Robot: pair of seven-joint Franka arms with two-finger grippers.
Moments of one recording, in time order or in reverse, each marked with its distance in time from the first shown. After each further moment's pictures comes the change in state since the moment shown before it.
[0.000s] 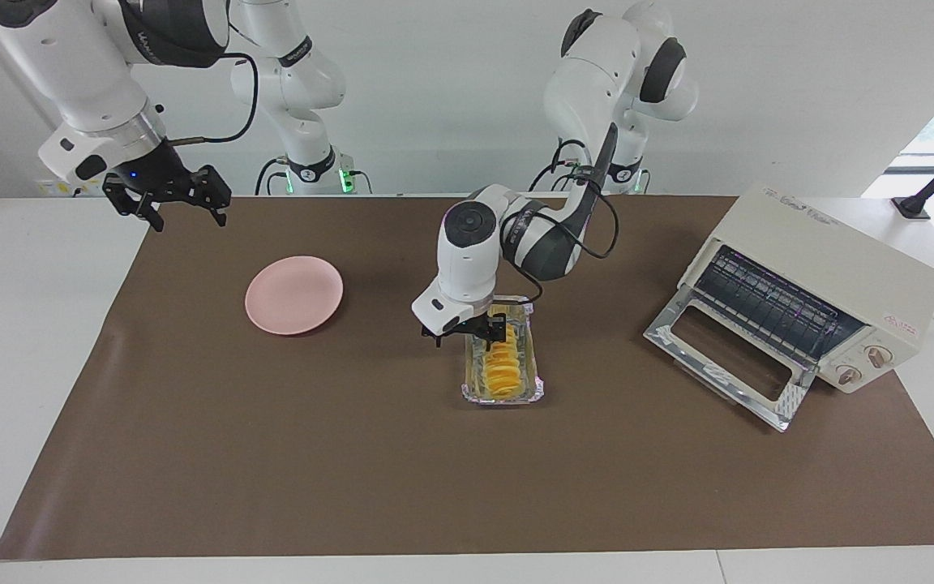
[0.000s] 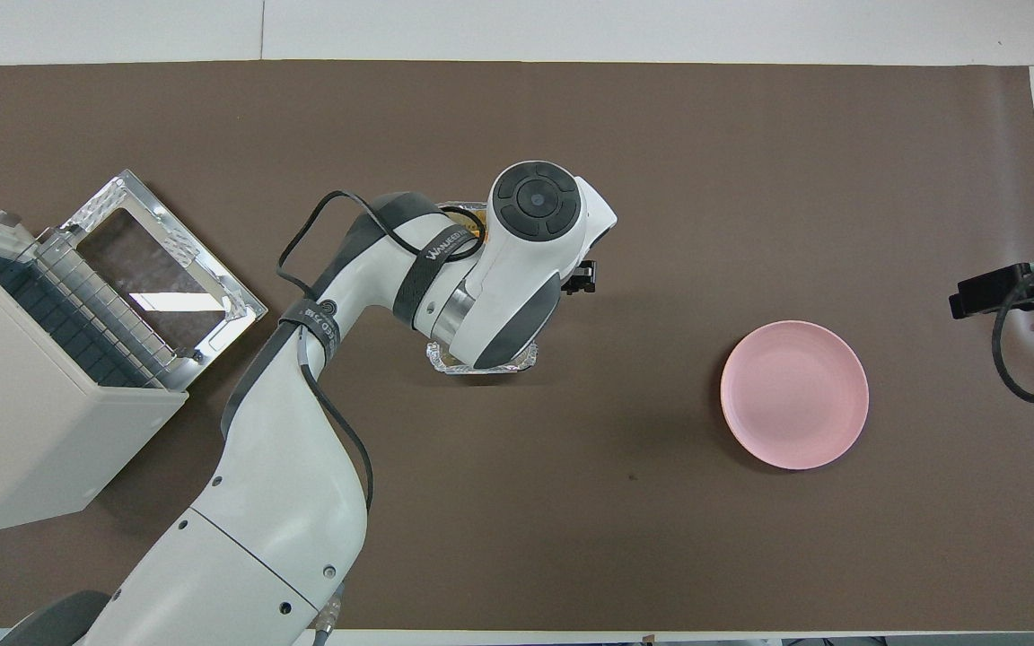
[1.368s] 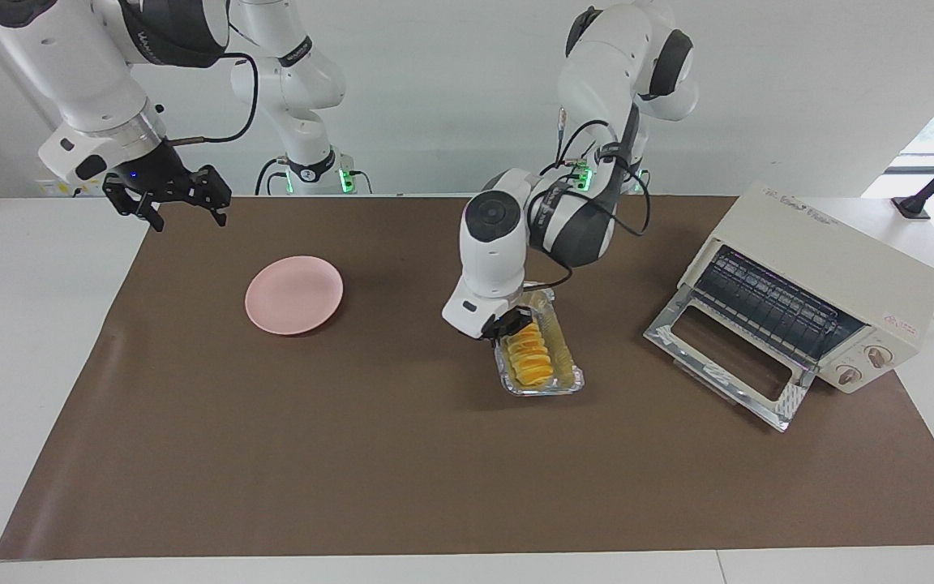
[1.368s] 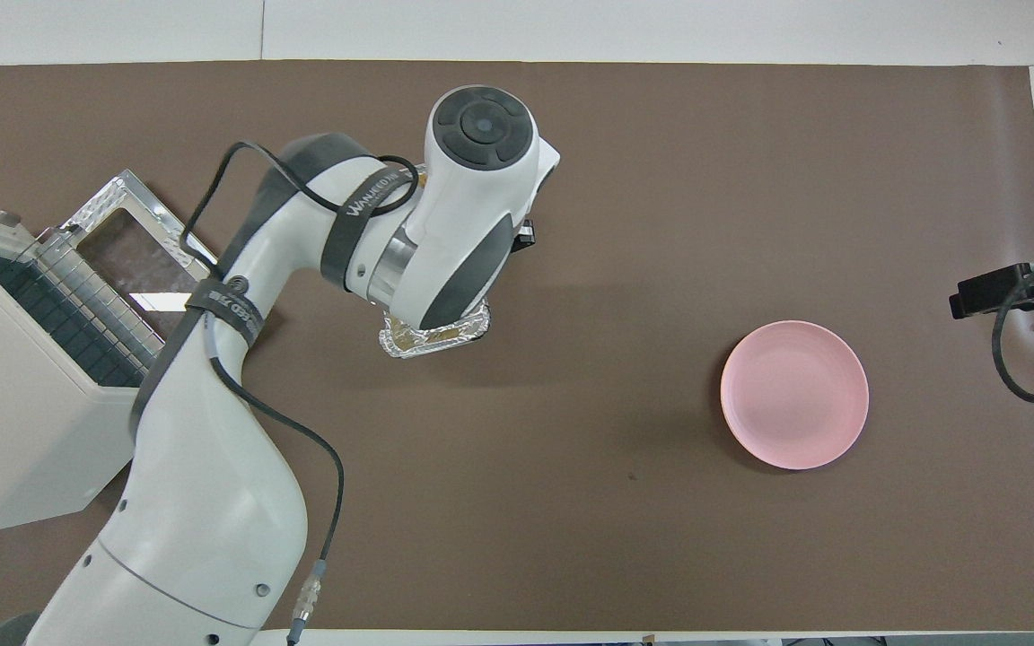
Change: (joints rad) left arm 0.004 -0.074 0.139 0.128 0.002 -0.248 -0.119; right arm 0.000 0.000 0.000 0.000 0.000 0.000 0.000
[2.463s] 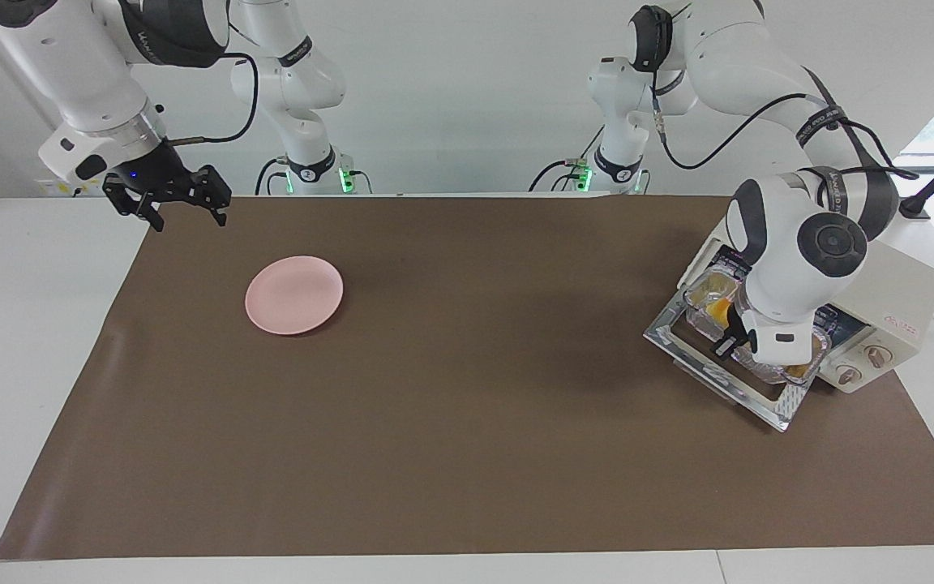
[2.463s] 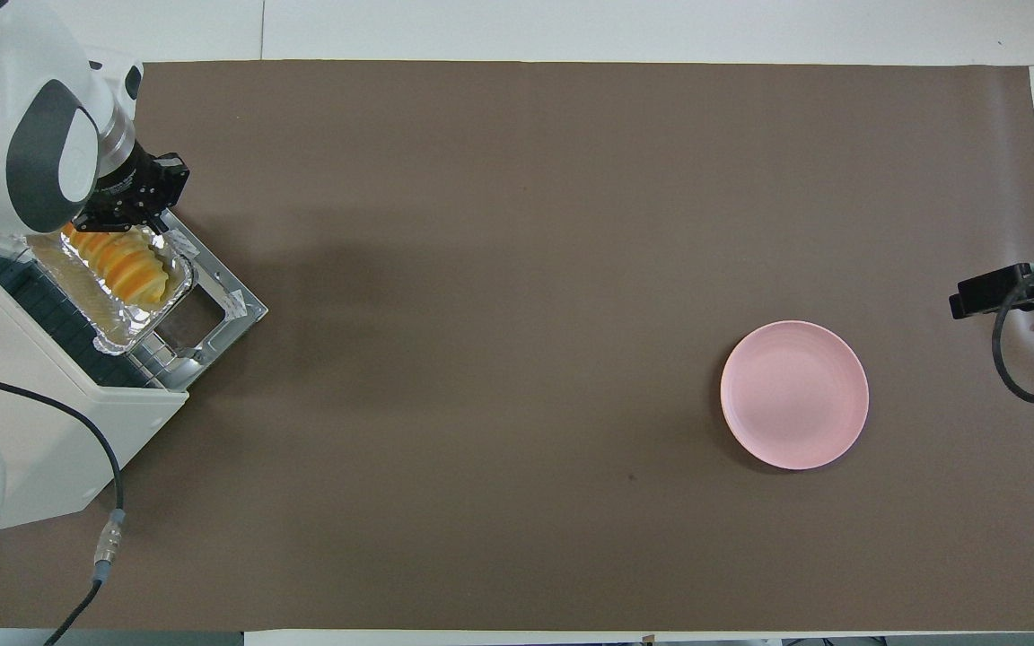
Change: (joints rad) left arm 0.288 -0.121 0.261 -0.190 -0.010 -0.101 0.039; right arm 0.000 0.000 0.000 0.000 0.000 0.000 0.000
